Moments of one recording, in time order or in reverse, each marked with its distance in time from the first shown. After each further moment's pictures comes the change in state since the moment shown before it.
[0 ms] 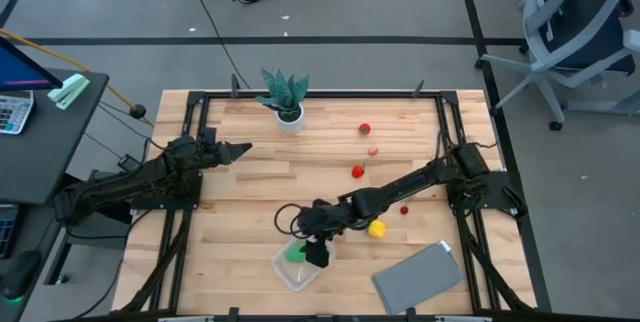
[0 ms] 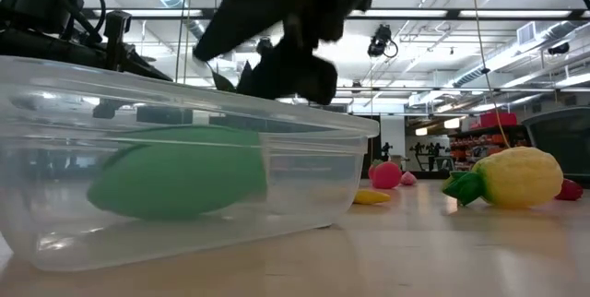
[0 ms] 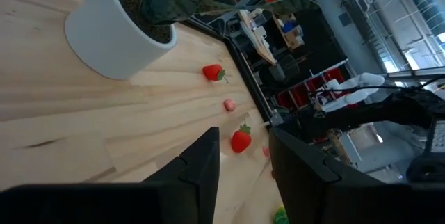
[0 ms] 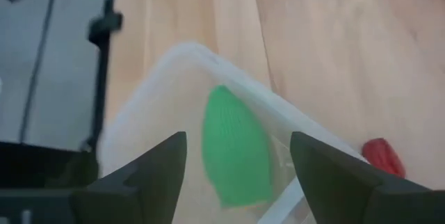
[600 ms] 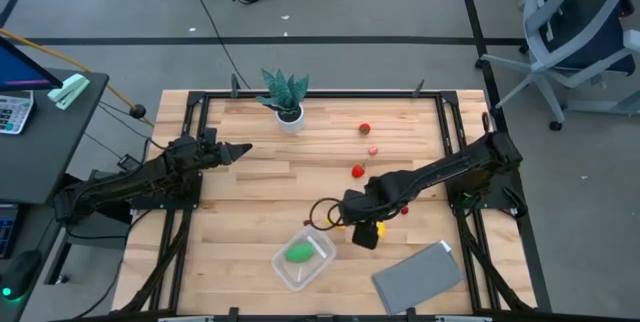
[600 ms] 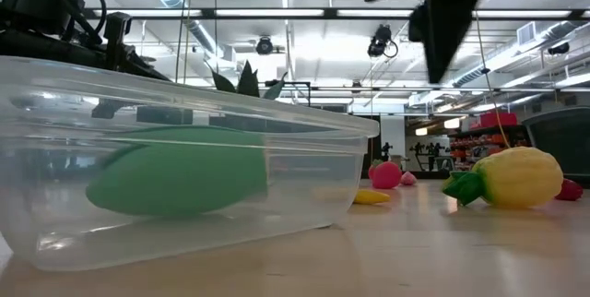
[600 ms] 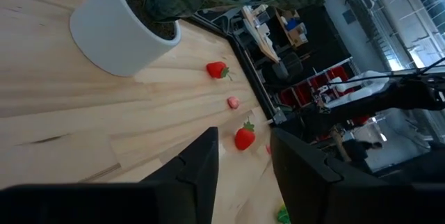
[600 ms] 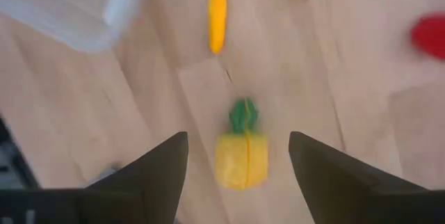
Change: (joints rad) left arm 0.000 0.000 0.000 -0.016 0.002 0.002; right arm 0.017 -0.245 -0.013 -0.878 0.071 0.085
